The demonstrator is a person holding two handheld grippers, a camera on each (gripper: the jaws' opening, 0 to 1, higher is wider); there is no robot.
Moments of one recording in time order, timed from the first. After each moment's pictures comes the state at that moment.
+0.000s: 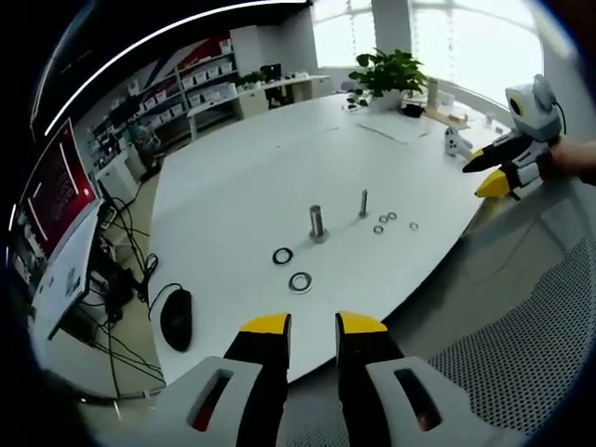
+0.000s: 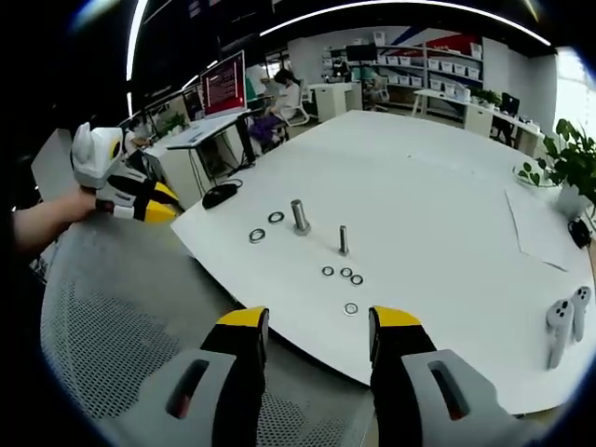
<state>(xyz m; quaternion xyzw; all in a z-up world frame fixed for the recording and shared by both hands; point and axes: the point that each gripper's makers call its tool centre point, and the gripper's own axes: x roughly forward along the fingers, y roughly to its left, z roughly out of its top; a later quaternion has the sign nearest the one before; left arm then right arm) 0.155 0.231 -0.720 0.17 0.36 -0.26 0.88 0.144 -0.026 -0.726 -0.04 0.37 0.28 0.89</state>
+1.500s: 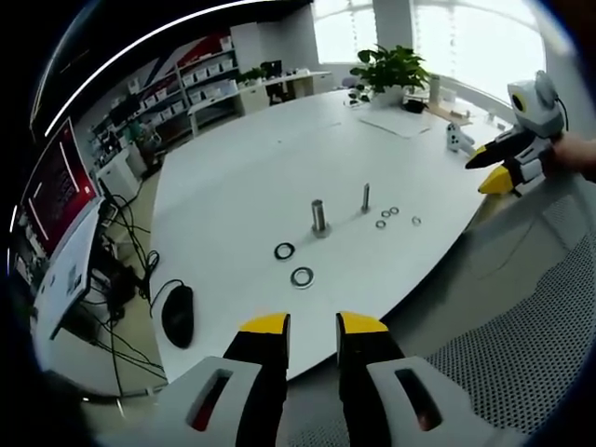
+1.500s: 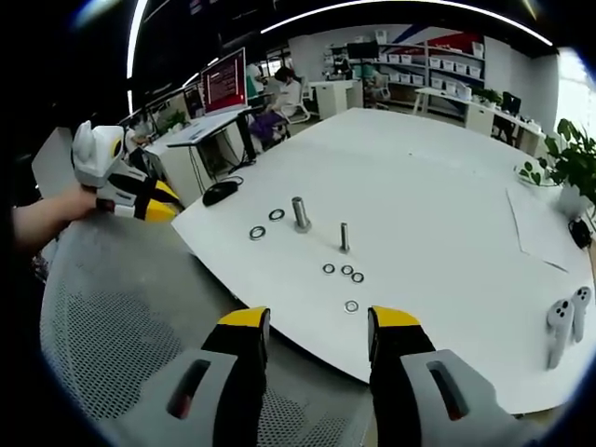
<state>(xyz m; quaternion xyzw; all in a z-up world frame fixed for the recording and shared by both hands) 0.153 0.234 -0.727 0.18 0.38 -0.26 0.87 0.142 -0.026 -0.728 -0.04 0.37 0.28 0.89</state>
